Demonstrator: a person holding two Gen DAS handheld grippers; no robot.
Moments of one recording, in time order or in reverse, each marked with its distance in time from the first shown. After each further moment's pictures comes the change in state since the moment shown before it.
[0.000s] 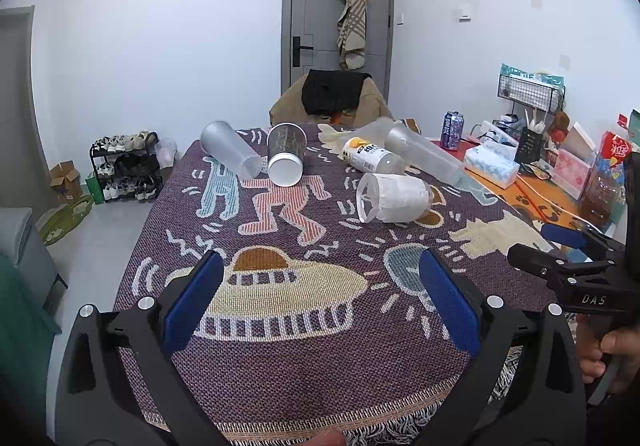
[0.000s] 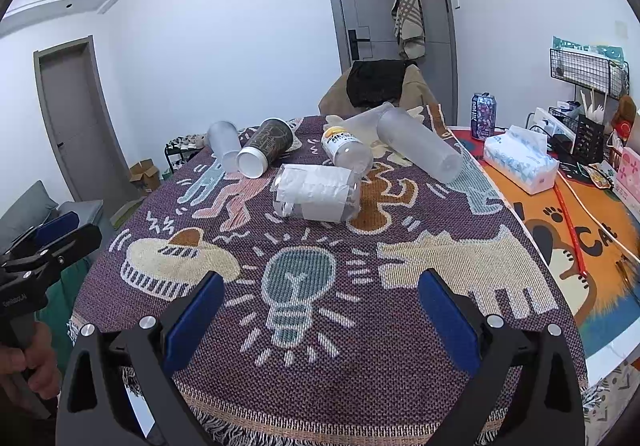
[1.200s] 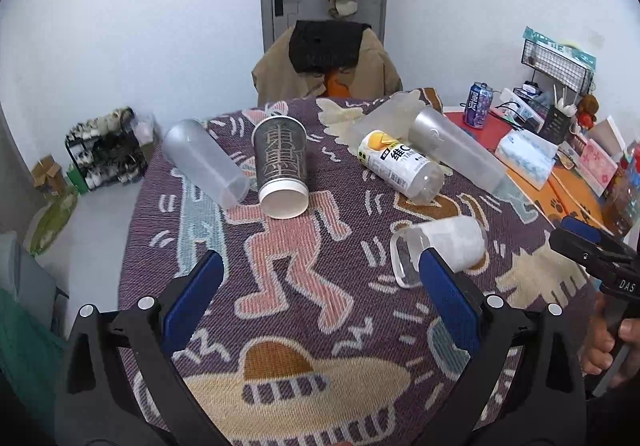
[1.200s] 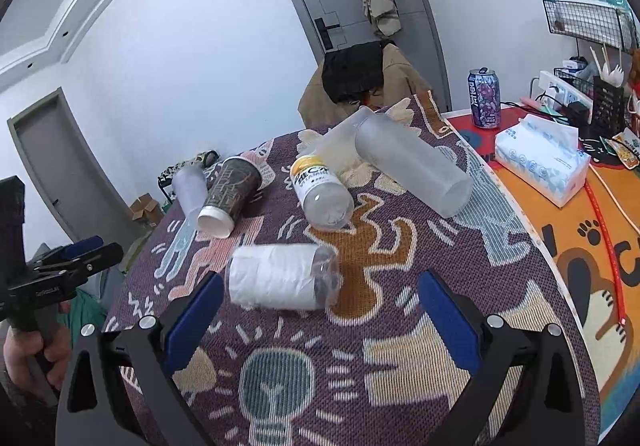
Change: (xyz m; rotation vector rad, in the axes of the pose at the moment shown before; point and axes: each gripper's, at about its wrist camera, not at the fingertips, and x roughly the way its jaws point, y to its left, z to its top) left arm 0.149 0.024 0.113 0.050 0.246 -0.048; right arm 0.094 -0.062 0.089 0.208 0.042 0.047
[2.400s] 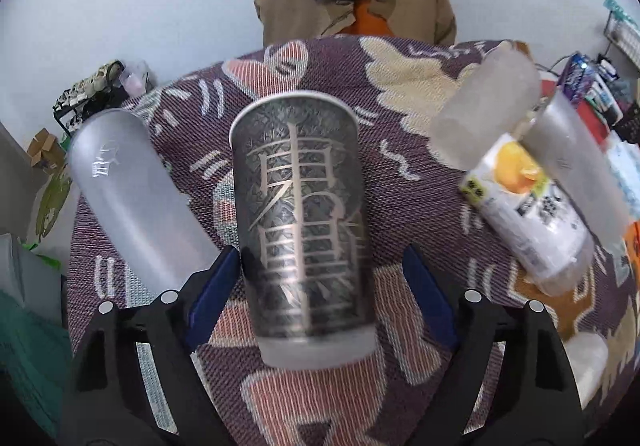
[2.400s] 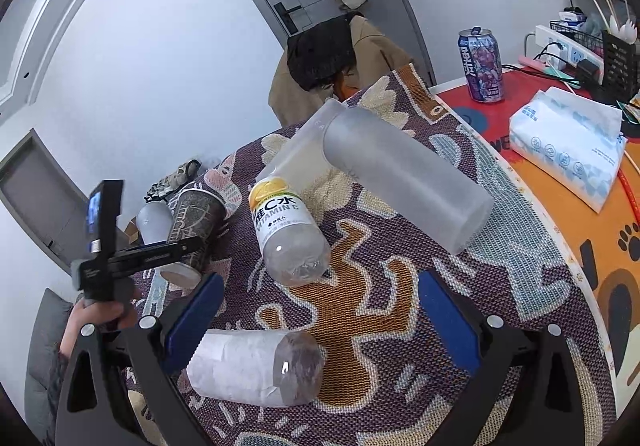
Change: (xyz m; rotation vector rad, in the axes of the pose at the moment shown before) left arm 0.222 0.033 0.085 -0.012 0.298 0.071; right arm 0.085 -0.038 0.052 0.157 0.071 -0.017
